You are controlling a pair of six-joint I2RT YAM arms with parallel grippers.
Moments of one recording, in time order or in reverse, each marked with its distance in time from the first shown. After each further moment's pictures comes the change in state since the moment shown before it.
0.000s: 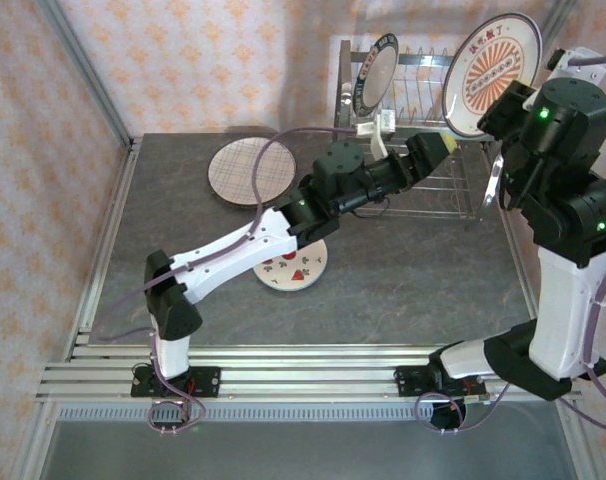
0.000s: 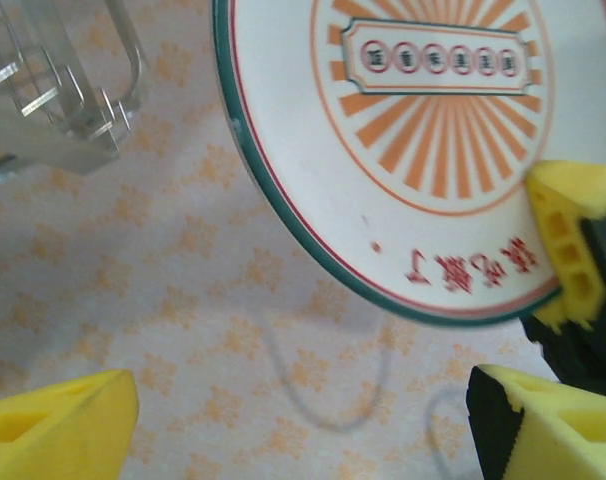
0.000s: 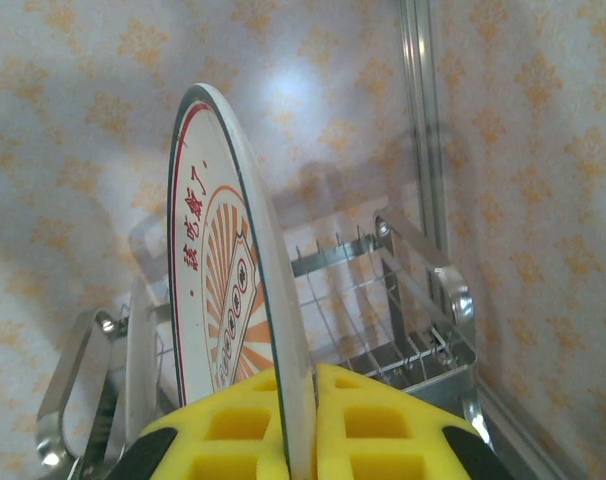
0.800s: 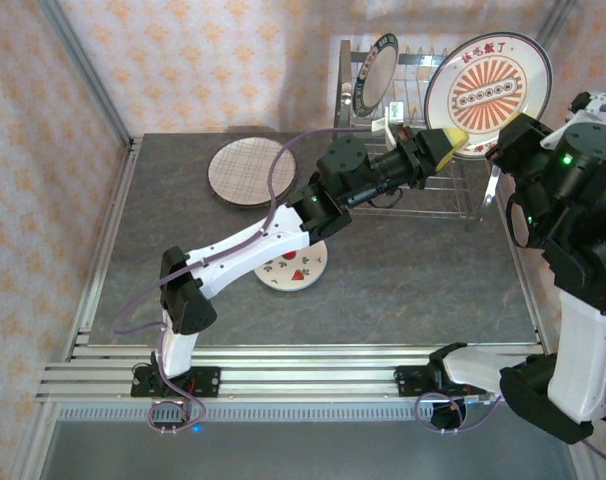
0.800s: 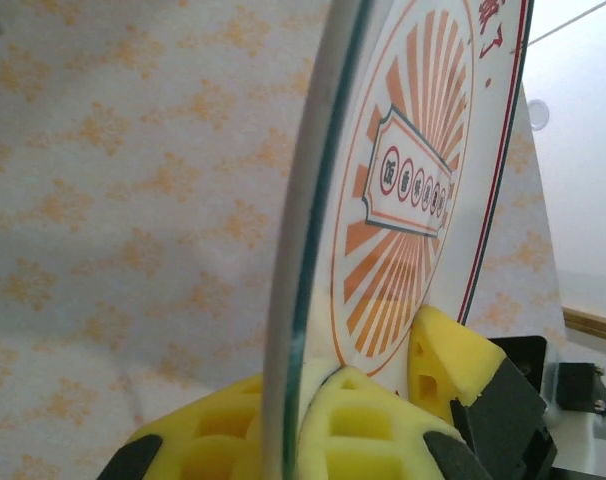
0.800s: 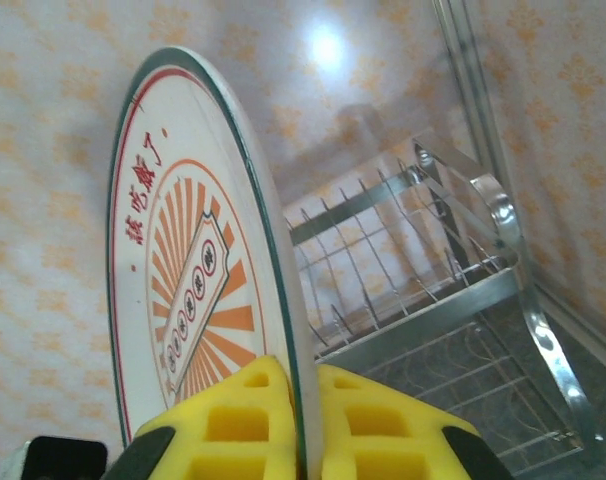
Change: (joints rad) left arm 0.000 0.073 0.092 0.146 0.060 -0.249; right arm -0.016 -0.185 -0.220 0.011 -0.133 0.222
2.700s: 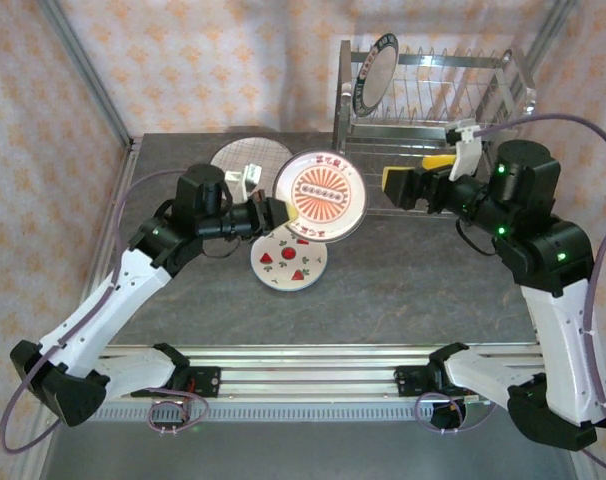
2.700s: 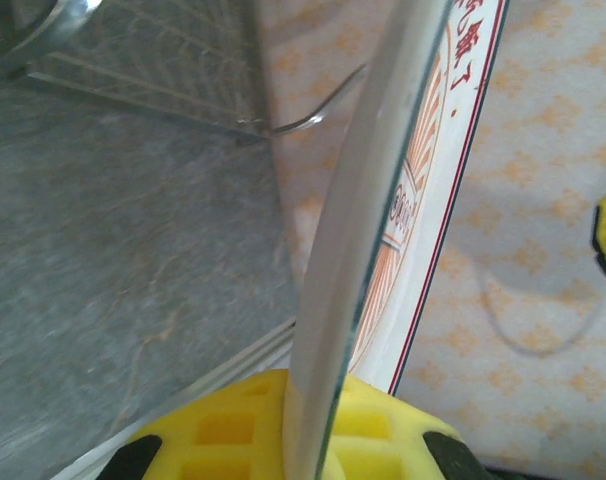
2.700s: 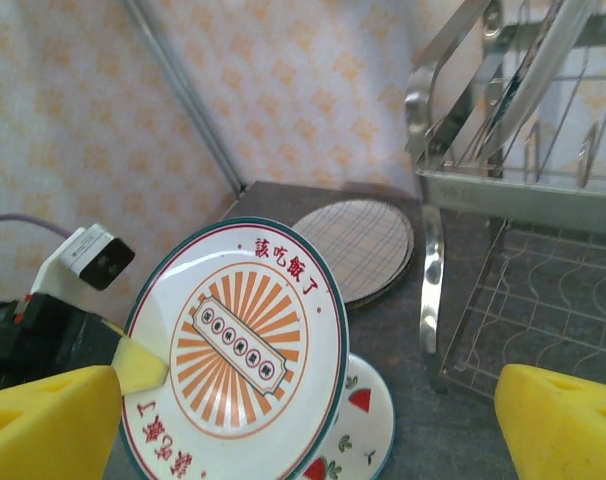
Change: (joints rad) left arm 0.455 -0.829 -0.849 -0.763 0.362 0.454; right arm 0.002 -0.140 -0.471 0.181 -0.787 -0.315
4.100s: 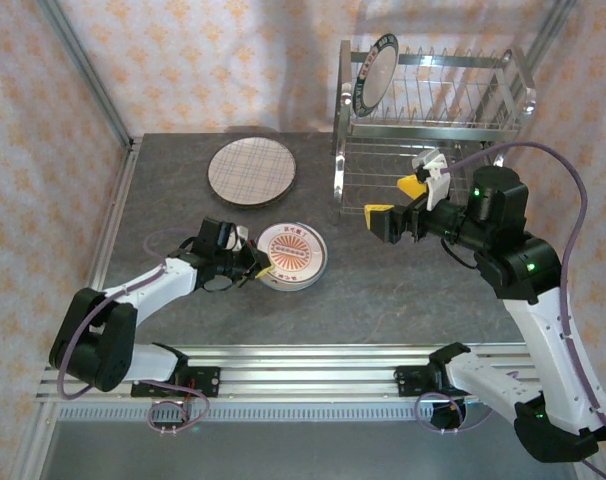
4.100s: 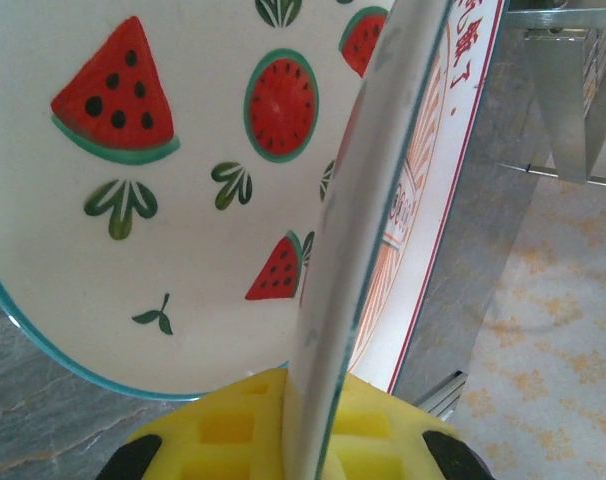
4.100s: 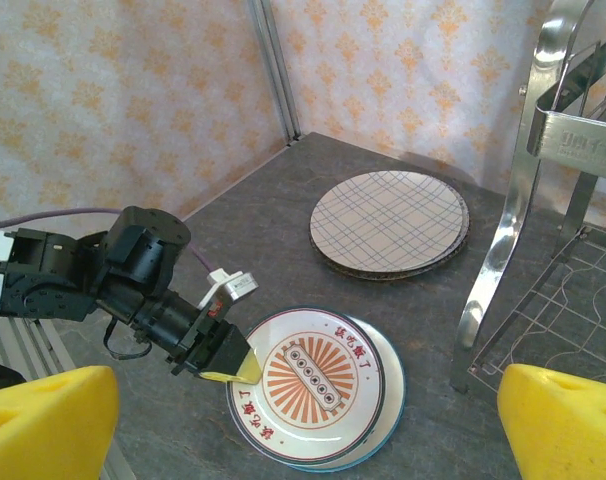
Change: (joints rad) left arm 0.190 0.224 -0.554 0.333 0.027 -0.007; right arm 0.011 -0.113 -0.304 0.164 -0.163 -0.193
